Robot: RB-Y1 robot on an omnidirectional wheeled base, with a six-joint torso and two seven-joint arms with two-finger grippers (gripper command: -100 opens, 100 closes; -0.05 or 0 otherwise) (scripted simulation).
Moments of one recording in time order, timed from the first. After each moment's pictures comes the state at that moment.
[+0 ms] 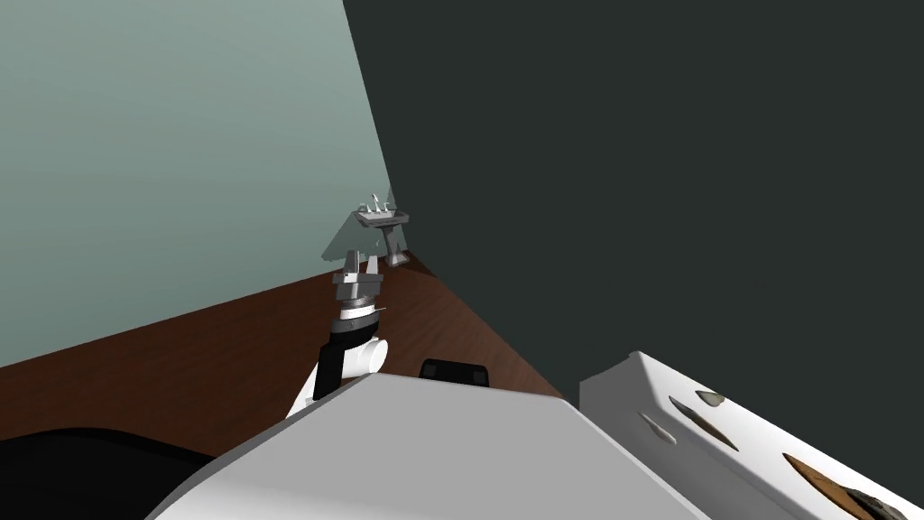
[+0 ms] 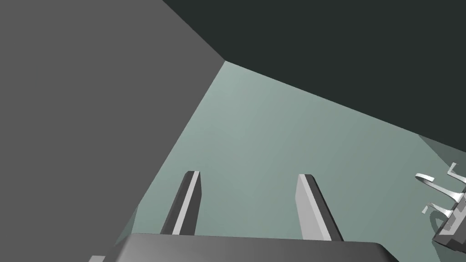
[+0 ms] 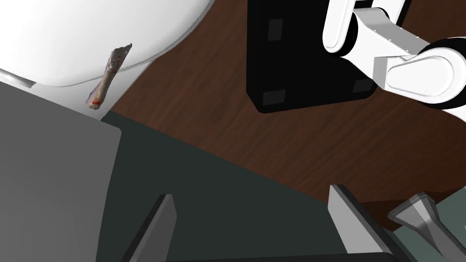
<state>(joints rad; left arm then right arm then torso) 0.53 -0.01 0.03 -2.29 0.10 -0.56 0.03 0.83 -1.45 0.79 -1.15 -0.19 -0.75 0.52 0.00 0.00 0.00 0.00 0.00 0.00</state>
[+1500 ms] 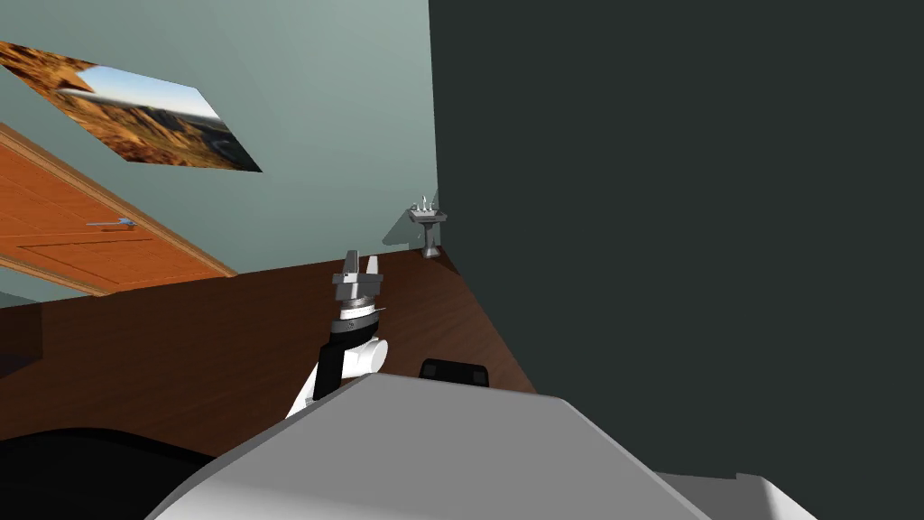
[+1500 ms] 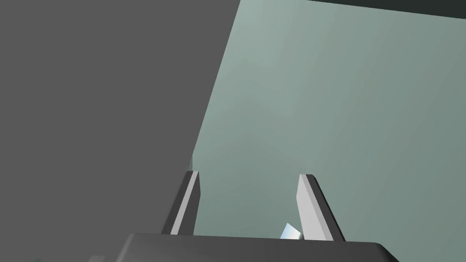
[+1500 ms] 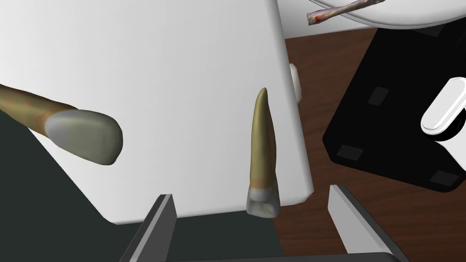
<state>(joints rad) 0.53 -0.01 0.03 -2.29 0.10 -0.56 0.03 0.74 -1.60 0.93 -0.79 -0.25 -0.83 0.69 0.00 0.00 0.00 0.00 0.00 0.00</state>
